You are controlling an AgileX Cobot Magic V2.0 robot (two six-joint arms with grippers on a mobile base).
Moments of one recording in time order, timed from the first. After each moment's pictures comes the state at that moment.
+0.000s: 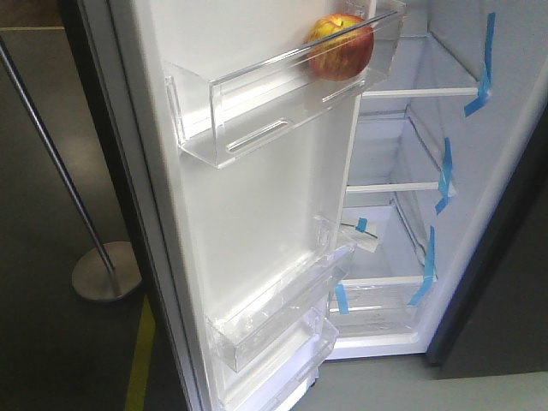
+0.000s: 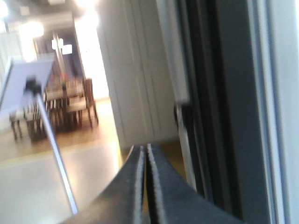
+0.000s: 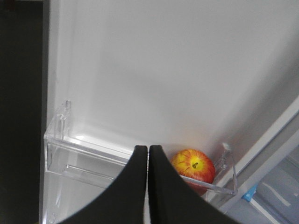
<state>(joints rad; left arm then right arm) -0.05 -0.01 0.02 0.19 -0.14 -0.11 0.10 1.37 -2.09 0.66 1.27 -0.70</state>
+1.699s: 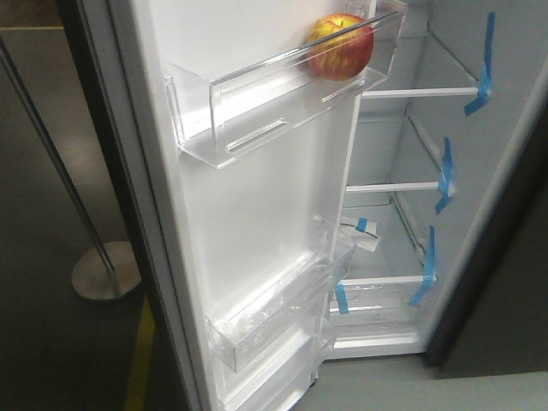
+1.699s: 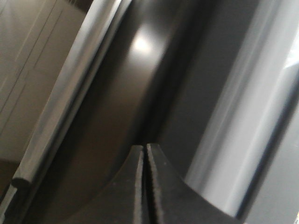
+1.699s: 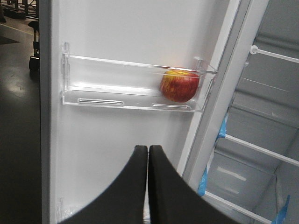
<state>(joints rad) -0.05 0.97 -0.95 0.86 -0.36 -1.52 0.10 0.42 -0.93 0.55 0.78 -0.57</state>
